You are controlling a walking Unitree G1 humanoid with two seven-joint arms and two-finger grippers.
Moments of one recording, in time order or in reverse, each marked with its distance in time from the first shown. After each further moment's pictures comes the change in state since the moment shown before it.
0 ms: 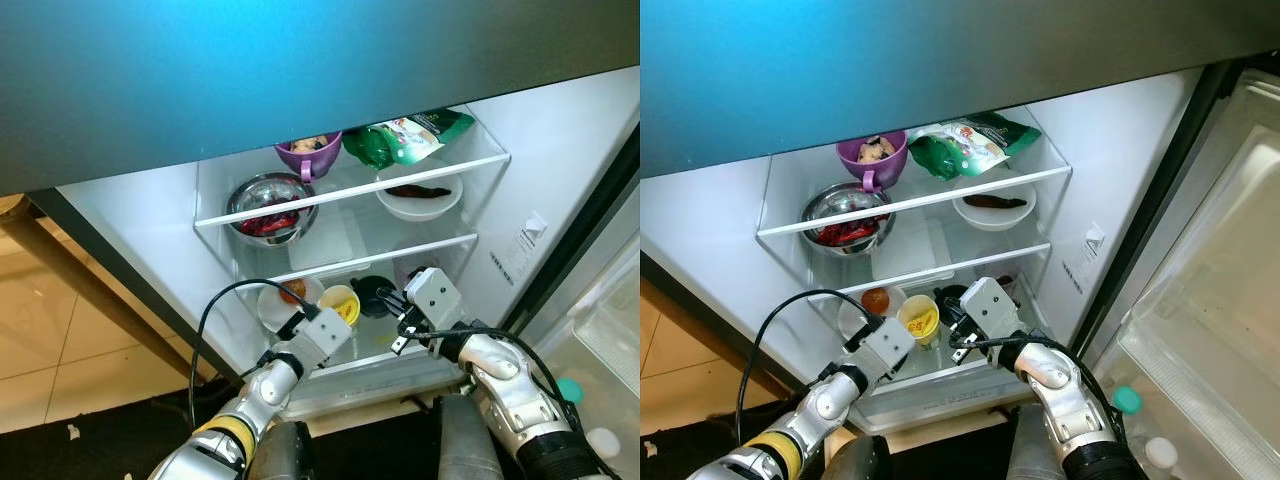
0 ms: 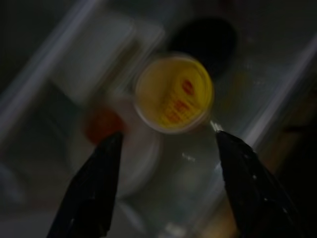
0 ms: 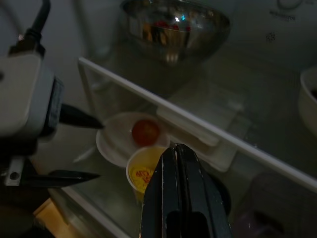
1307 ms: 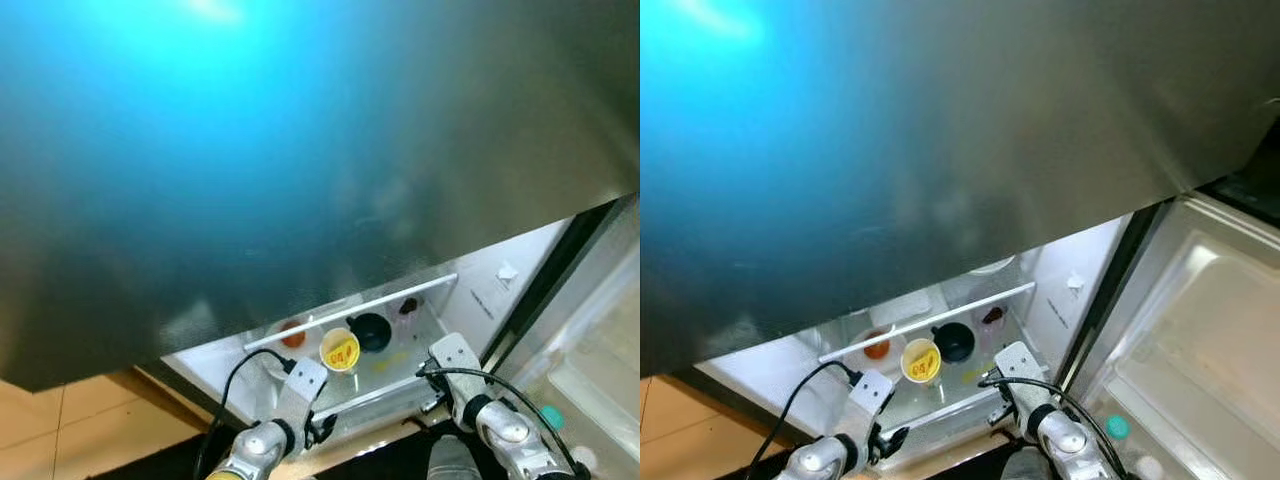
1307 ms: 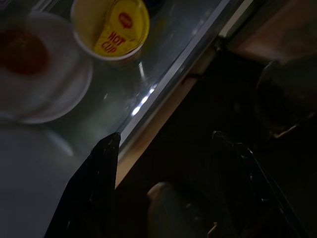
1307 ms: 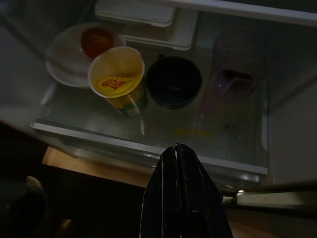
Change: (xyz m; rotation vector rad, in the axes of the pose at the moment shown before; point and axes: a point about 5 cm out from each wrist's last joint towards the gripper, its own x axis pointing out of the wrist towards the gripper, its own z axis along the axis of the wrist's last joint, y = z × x) left arm -0.039 -0.034 -0.069 -0.300 0.278 -0.177; right arm -0.048 0.028 -0.107 0.217 0.425 -0.171
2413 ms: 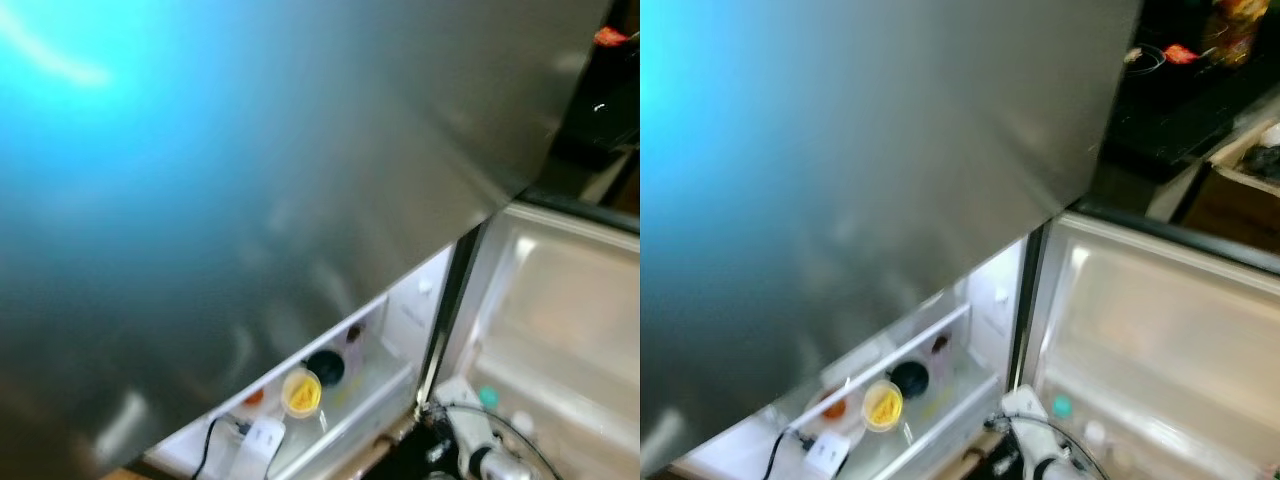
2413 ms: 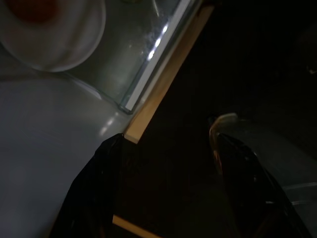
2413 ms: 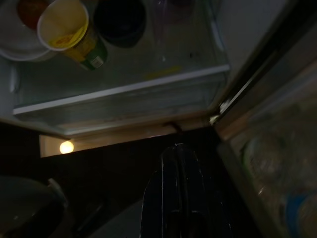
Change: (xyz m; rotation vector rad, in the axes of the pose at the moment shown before) left arm -0.035 0.003 -0.079 -0.139 0.309 0.122; right arm -0.019 0.019 -0.054 0.096 0.229 -0.010
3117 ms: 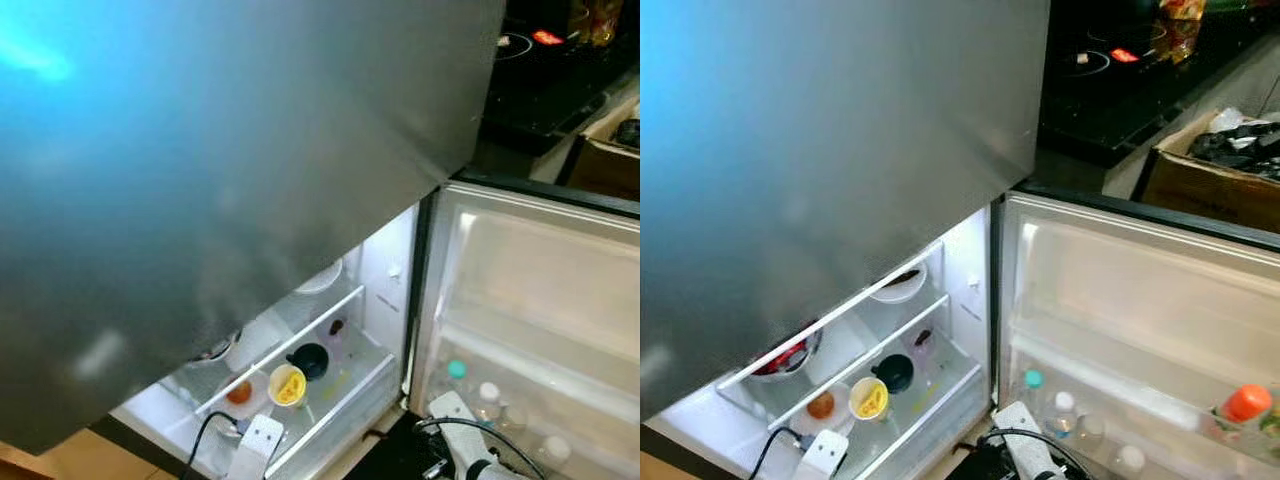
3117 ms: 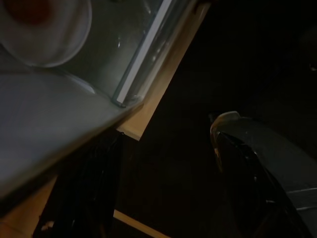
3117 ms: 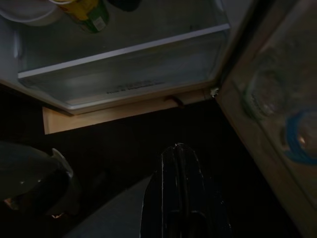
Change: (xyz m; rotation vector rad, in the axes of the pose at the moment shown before) left arm 0.000 0.002 -0.001 -0.010 0.012 0.036; right arm -0.001 0.010 -0.011 -0.020 0.057 0.031
